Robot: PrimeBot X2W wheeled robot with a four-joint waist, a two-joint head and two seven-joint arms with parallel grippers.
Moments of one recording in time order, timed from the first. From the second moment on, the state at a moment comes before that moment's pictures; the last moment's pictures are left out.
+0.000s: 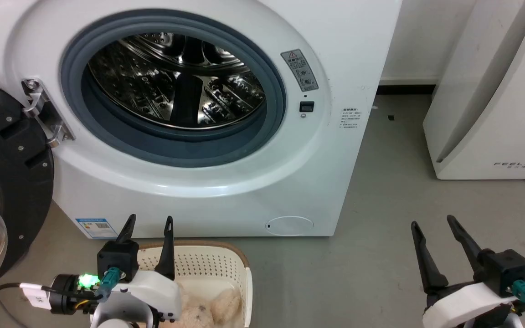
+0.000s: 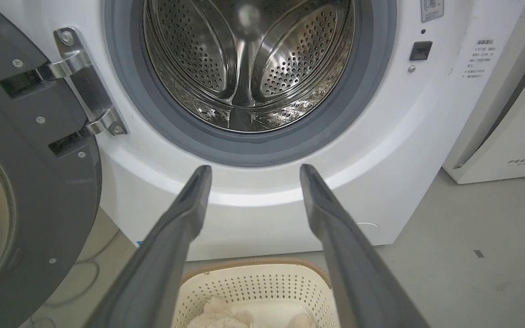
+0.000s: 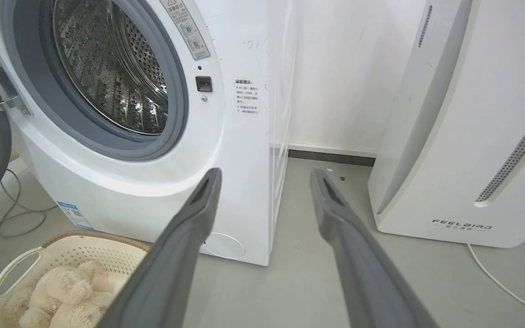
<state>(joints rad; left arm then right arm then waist) -0.08 0.07 -0.03 0.13 -0.01 0.01 -0.05 0.01 -0.05 -0.03 0.00 0.05 0.13 -0.06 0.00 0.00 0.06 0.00</state>
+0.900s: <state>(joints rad) -0.31 0.15 -0.14 0.54 0.02 -0.05 -0.06 -0.08 -0.05 -0.03 -0.01 0.10 0.13 -0.11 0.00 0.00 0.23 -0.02</state>
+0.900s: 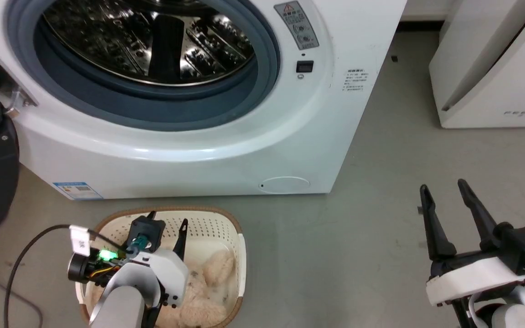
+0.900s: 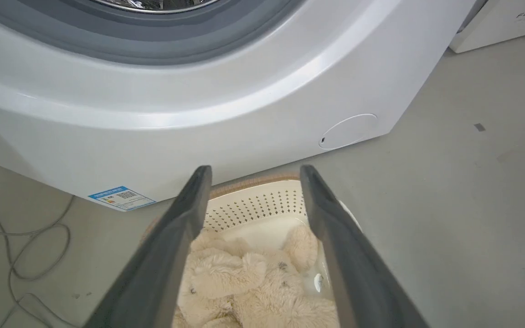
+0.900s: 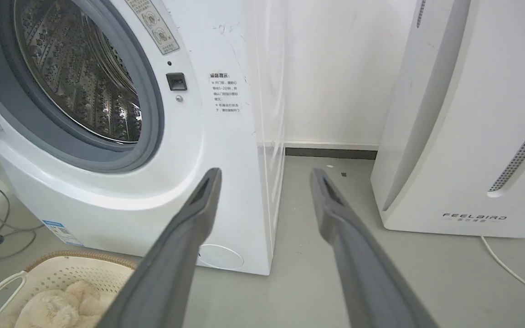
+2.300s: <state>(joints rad) -0.71 0.38 -0.39 1.00 0.01 -0.09 0.13 -0.28 -0.05 -0.03 -0.08 0.16 0.13 -0.20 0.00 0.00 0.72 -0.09</state>
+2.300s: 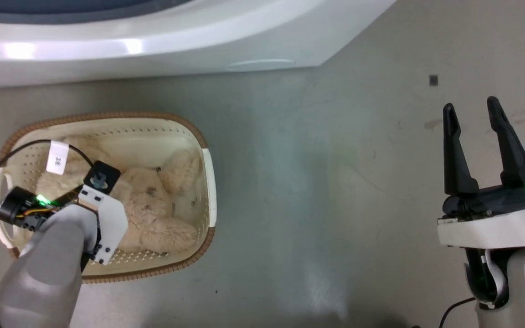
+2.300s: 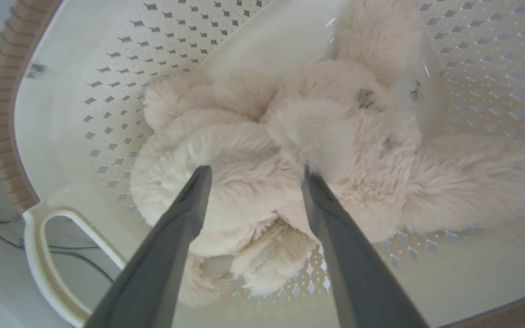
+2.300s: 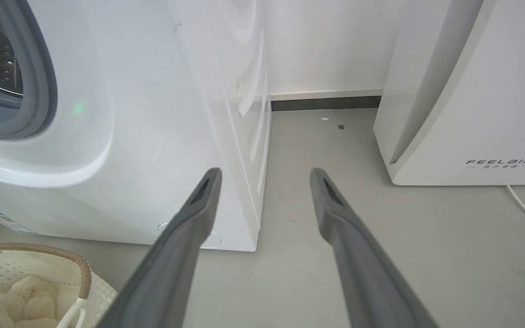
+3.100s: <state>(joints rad) -0.92 0.41 -0.50 1.23 -0.04 -0.09 0.11 -0.35 -0.05 -0.04 -0.09 0.20 0.13 -0.25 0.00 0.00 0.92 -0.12</state>
